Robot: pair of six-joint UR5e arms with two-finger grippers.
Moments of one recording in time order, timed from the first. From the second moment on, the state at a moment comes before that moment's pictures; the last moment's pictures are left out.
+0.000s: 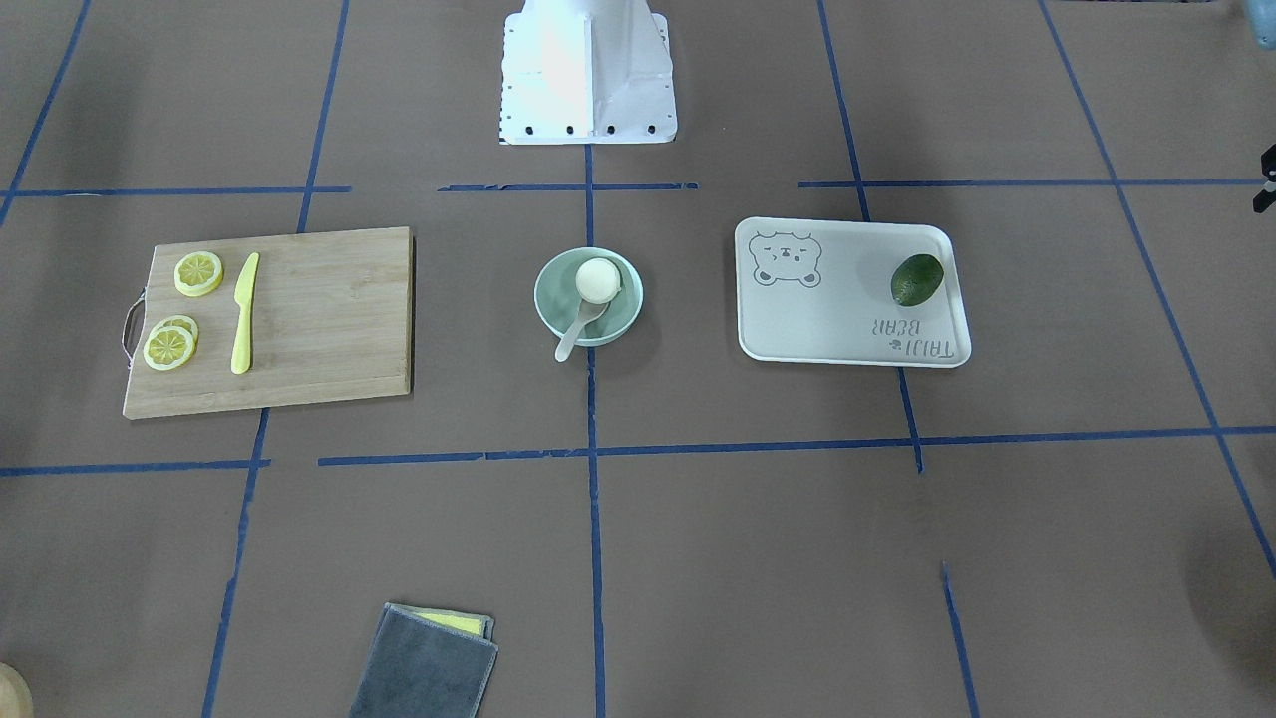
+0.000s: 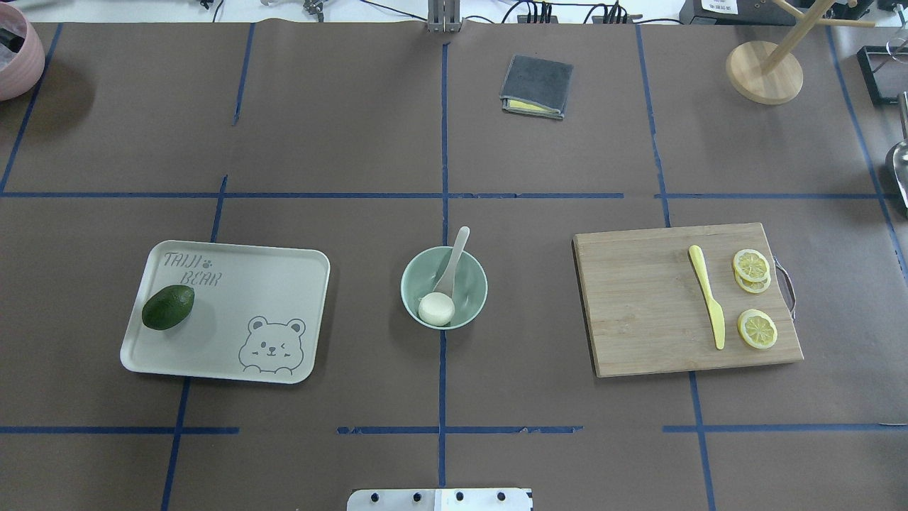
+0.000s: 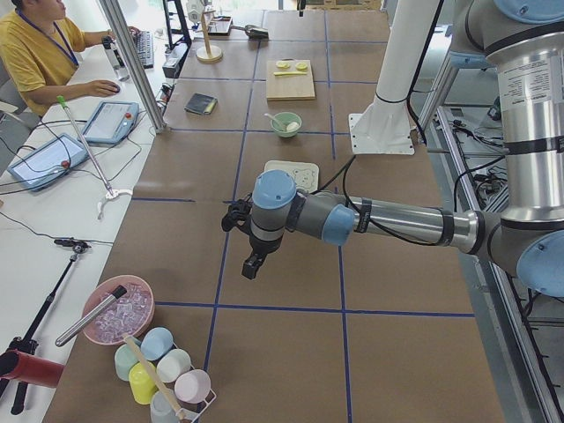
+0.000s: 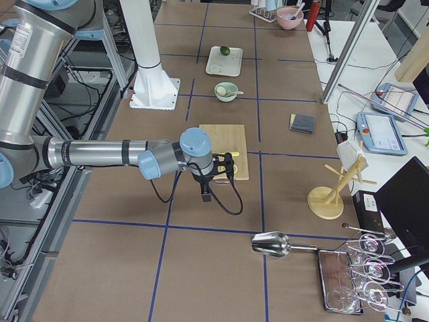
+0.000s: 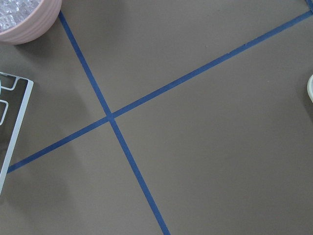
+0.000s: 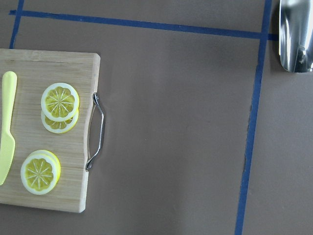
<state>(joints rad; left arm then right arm) -1.47 -1.38 -1.87 -1.77 -2.32 0.18 1.38 -1.96 1.97 -1.24 2.40 0.25</state>
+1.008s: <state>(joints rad) -1.51 -1.42 -1.83 -1.73 -2.41 0.18 1.46 -1.80 2.00 -1.59 2.43 0.06</state>
